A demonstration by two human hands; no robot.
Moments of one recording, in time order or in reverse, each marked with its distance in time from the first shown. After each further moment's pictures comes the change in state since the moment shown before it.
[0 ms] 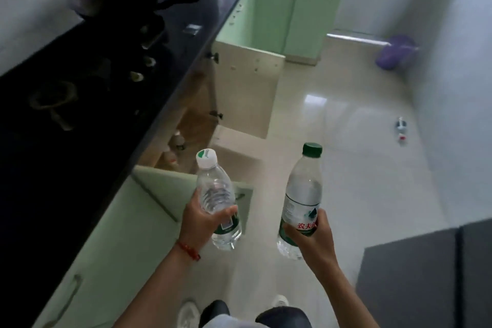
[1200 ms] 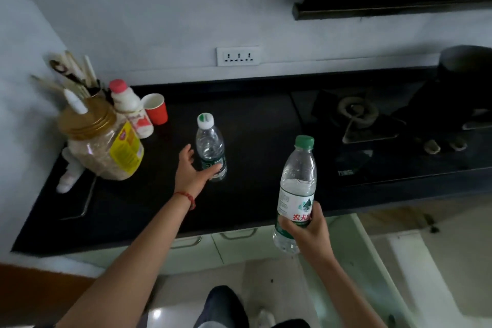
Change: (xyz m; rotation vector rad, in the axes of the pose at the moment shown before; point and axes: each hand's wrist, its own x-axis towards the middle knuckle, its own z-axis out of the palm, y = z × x) left_hand -0.123 -0.057 -0.360 -0.121 1.289 -0.304; right_hand -0.054 -0.082 0.368 -0.333 -1.150 -0.281
